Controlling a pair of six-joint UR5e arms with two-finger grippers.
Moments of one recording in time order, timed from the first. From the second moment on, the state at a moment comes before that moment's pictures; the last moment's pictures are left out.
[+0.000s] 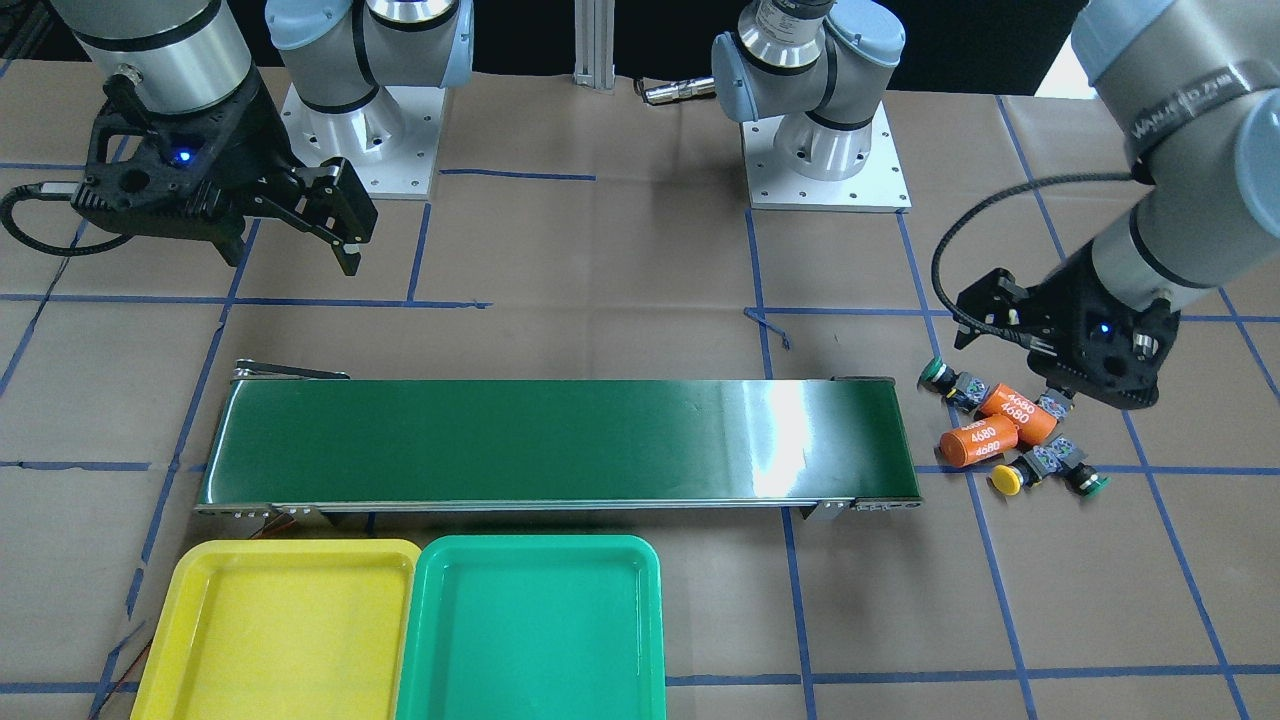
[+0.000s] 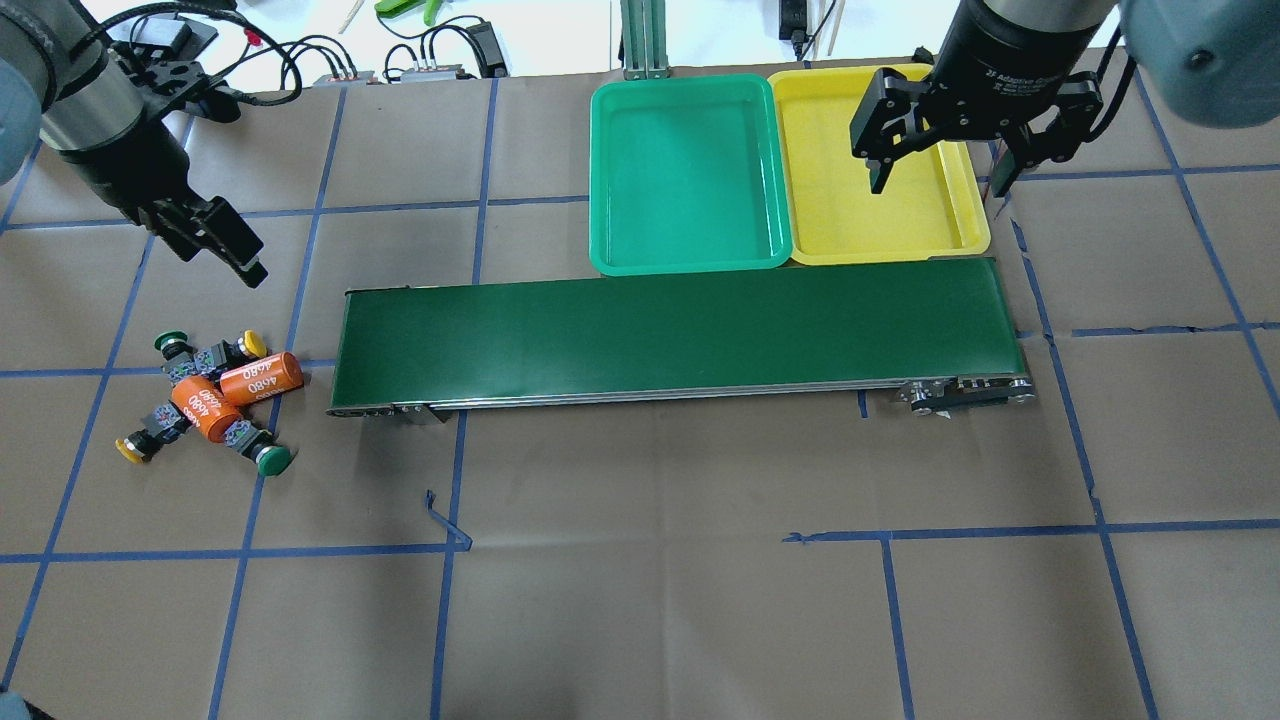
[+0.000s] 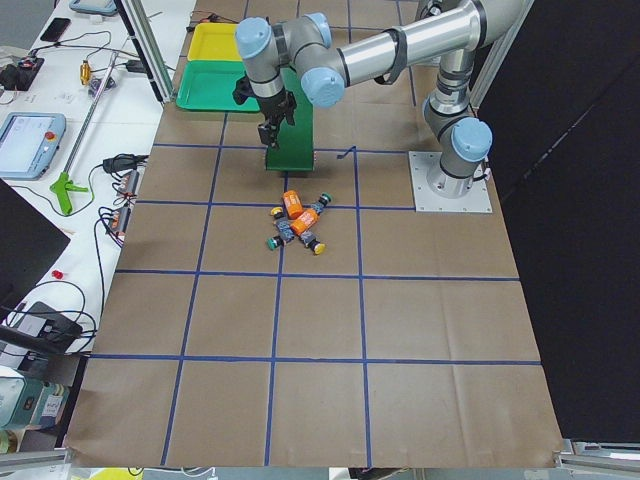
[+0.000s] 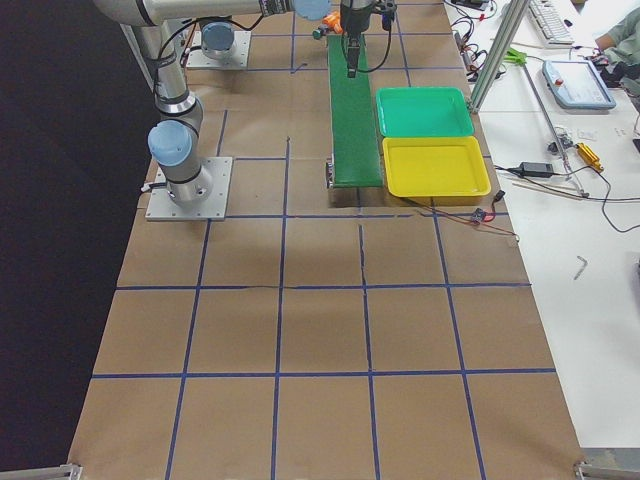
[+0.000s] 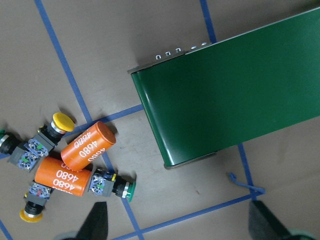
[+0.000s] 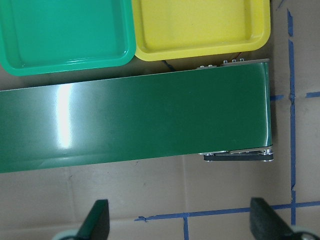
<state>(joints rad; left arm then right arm) -1.23 -1.81 -1.56 -1.49 1.58 0.88 1.59 -1.52 1.47 -1.54 -1.56 0.11</state>
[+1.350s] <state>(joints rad) -1.16 -2.02 -1.78 -1.14 1.59 1.37 1.59 -1.53 1.47 -1.54 -1.56 0.11</state>
